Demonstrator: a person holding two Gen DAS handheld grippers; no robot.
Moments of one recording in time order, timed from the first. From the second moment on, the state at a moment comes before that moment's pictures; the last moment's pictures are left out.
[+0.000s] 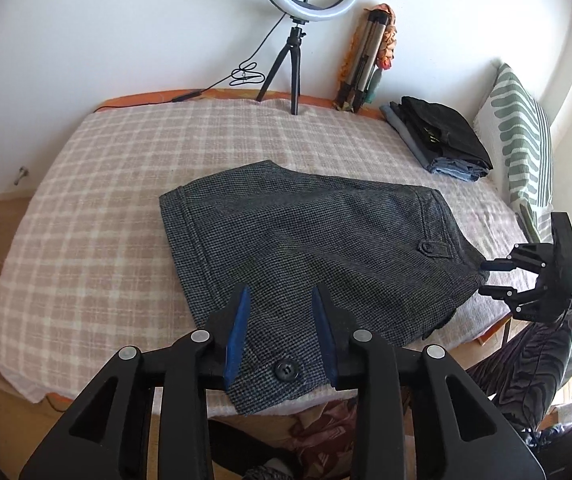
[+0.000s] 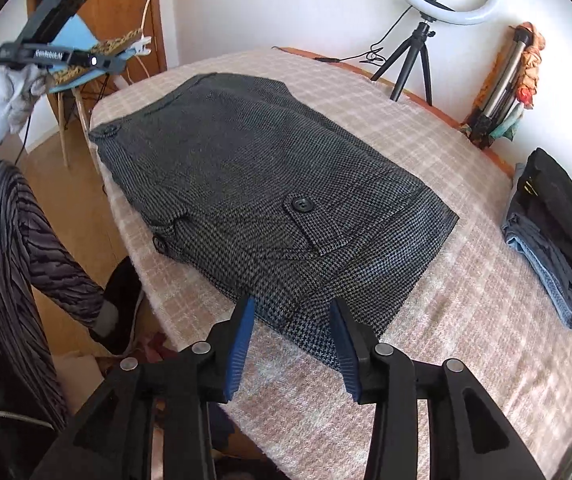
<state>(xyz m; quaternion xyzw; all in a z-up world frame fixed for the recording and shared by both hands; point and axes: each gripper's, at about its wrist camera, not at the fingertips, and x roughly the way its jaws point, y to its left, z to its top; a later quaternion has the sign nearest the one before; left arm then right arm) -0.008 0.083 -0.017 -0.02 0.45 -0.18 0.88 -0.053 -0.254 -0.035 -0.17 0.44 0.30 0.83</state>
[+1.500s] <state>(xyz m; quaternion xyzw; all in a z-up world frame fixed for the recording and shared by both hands) -0.008 0.056 -0.070 -0.06 0.46 -0.23 0.85 0.157 -0.107 -0.061 -0.03 0.48 0.35 0.80</state>
